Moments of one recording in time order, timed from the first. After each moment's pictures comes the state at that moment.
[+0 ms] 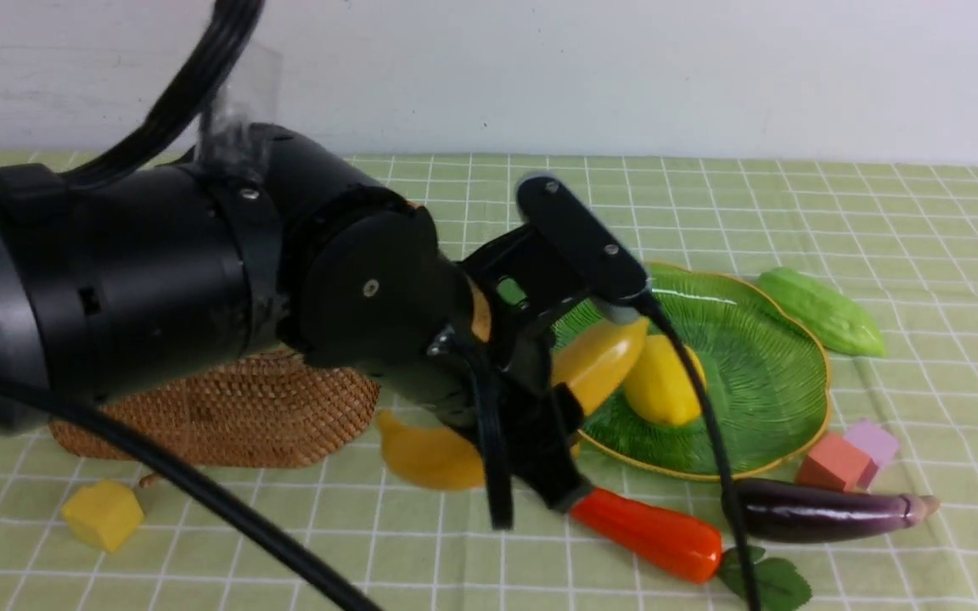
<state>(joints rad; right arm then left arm) 0.10 0.40 -0.89 0.51 0.89 -0.46 -0.78 1.57 -1.27 0.00 0.64 0.25</state>
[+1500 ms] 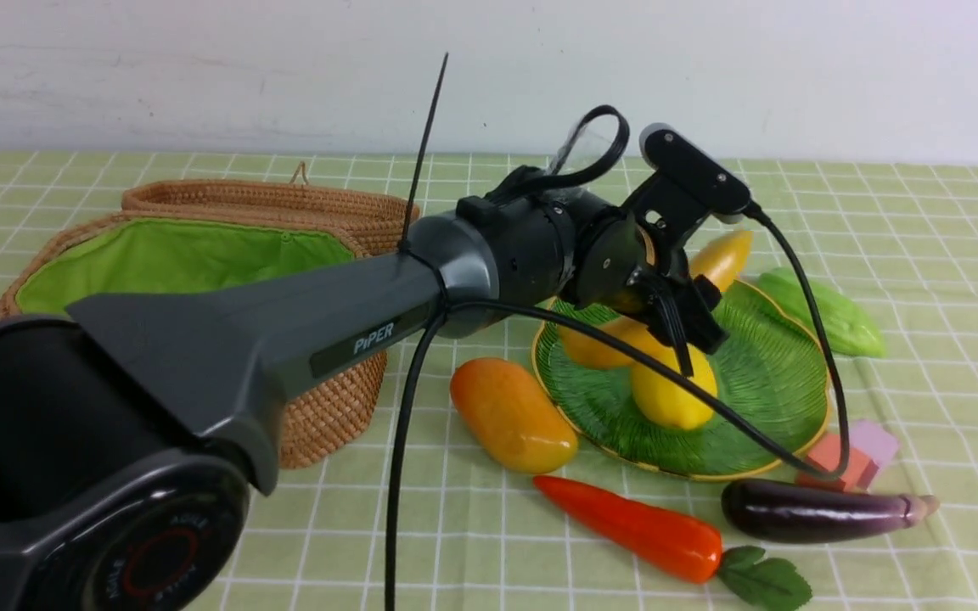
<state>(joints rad) 0.10 0.40 -0.89 0.27 0.91 -0.21 -0.71 2.23 -1.91 0.03 0.36 0.16</state>
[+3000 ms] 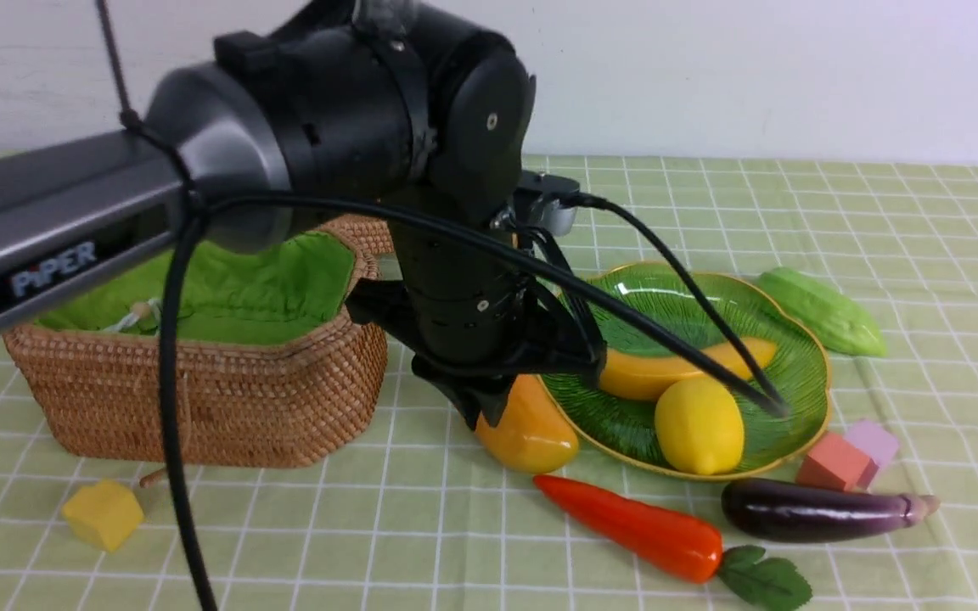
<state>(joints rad) 0.10 0.40 -0.89 0.30 1.01 -0.21 -0.67 1.88 -1.68 0.00 1.16 -0.37</state>
